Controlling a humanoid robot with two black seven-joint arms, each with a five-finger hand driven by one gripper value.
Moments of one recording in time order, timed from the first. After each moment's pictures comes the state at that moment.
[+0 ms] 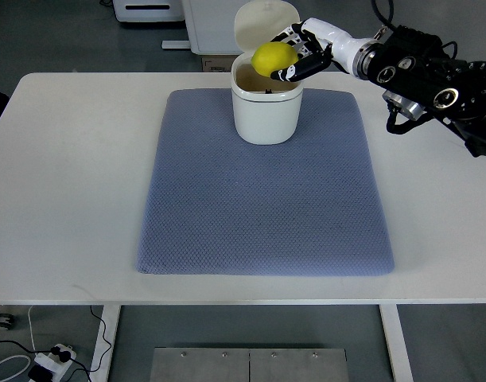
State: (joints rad) left arm -0.04 0.00 -0.10 -0.24 0.00 0.19 -0.12; right arm 1.50 -0.14 -0.34 0.63 -0.24 0.01 0.14
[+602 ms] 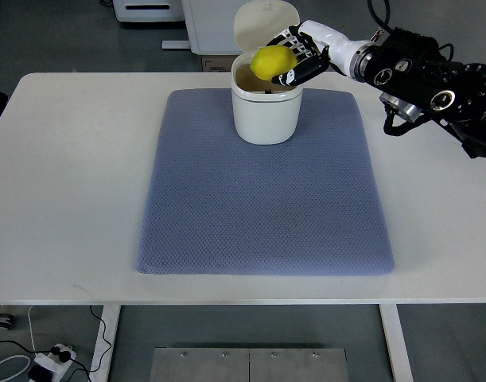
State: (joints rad) left arm -0.04 0.00 -0.10 -0.24 0.00 0.19 -0.12; right arm 1.50 -0.14 -0.33 0.63 -0.24 0.01 0.14
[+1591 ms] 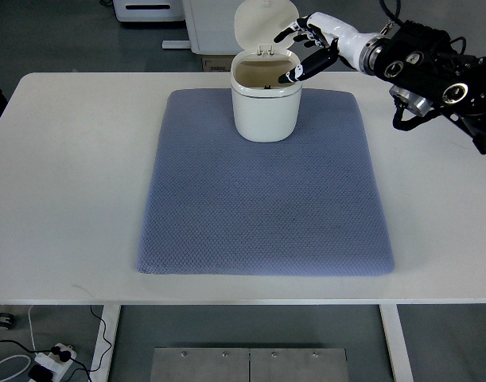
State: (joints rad) left arm -0.04 0.00 -0.10 -0.24 0.00 0.19 -0.12; right arm 1.51 -0.19 -0.32 0.65 -0.24 0.01 0.14
